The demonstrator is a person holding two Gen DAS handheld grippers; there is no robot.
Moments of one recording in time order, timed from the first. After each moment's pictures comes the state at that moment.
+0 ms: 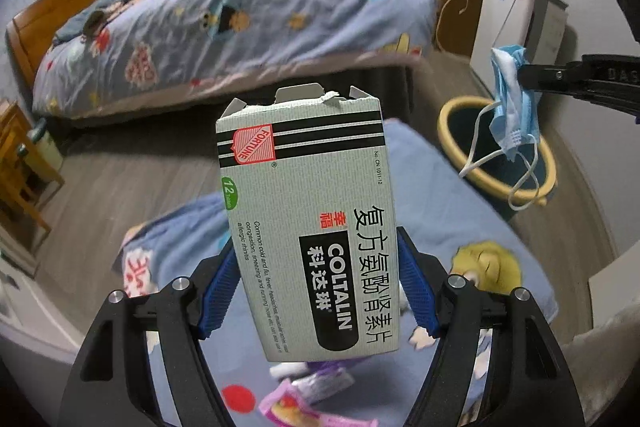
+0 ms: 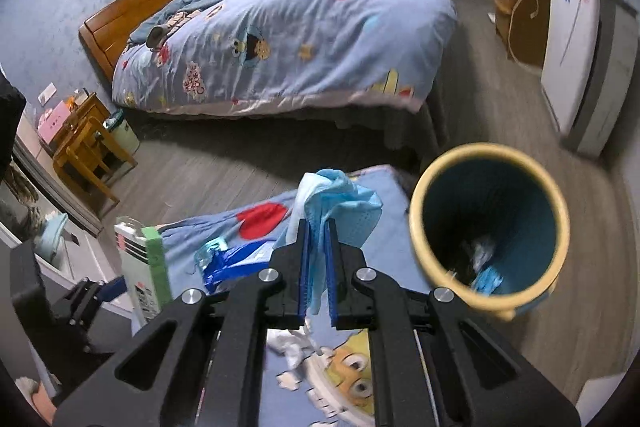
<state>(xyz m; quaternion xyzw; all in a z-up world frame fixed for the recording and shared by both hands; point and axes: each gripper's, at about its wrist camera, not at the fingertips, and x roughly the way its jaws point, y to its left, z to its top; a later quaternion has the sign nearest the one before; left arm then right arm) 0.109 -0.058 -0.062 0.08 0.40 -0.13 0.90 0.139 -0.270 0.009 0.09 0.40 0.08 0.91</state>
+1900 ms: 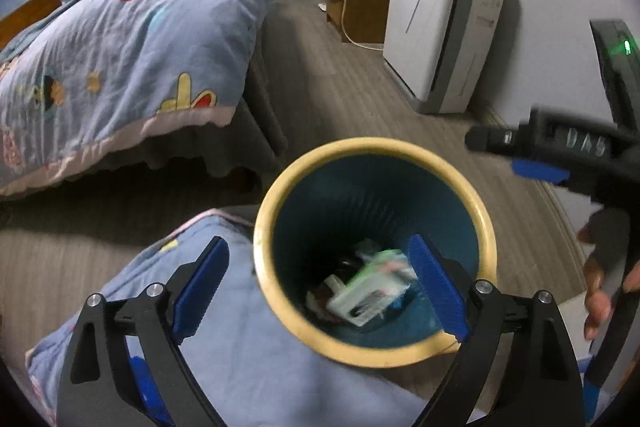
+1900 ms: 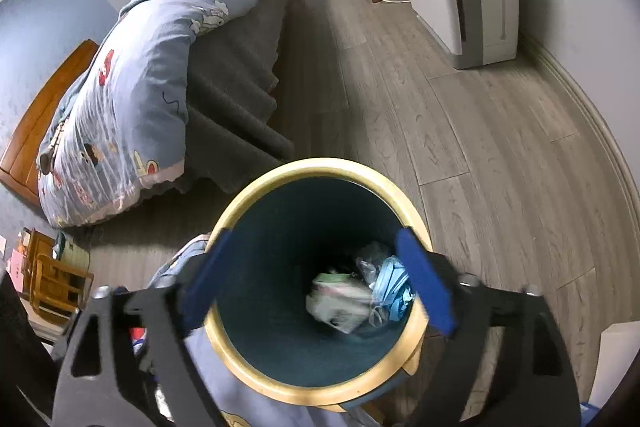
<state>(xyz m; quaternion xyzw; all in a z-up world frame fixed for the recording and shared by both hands) 0.223 -0.325 -0.098 0.12 0.41 -0.26 0.87 0.194 -0.527 -0.076 0.27 0.41 -0.09 0.87</state>
